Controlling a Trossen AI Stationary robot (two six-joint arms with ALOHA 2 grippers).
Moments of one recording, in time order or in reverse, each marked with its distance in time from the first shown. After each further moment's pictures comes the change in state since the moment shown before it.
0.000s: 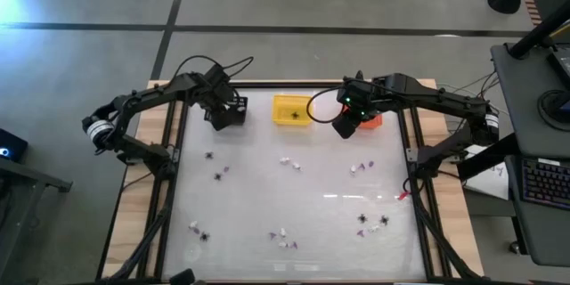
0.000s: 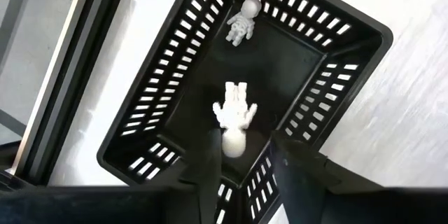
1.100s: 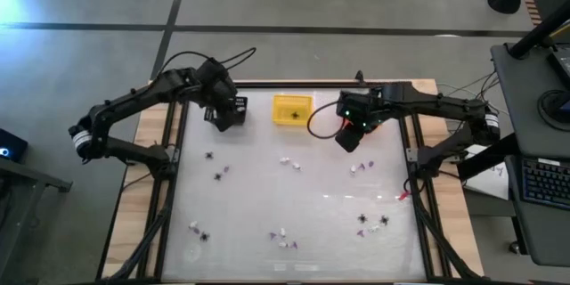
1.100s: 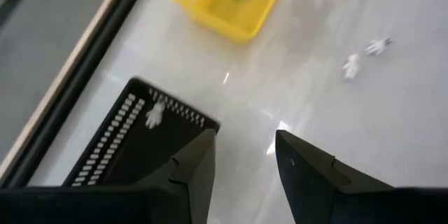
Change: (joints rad) left arm -0.208 -0.162 0.242 -0.177 0.164 -0.237; right arm 0.100 0.000 -0.037 -0.056 -0.080 0.048
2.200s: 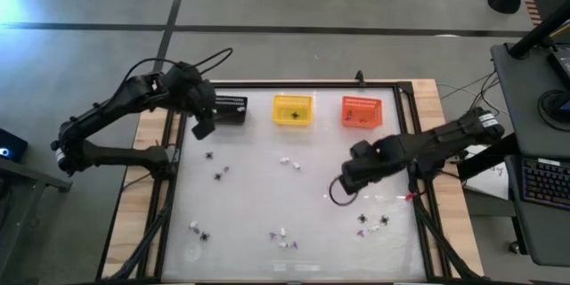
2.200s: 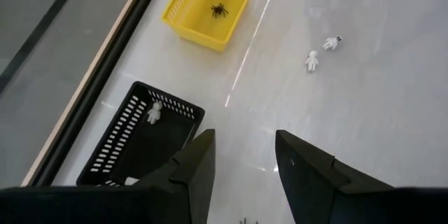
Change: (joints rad) left arm -0.061 -0.225 0.033 -0.148 -0.008 0.033; right arm 0.478 0.000 -0.174 0.026 -0.053 0.857
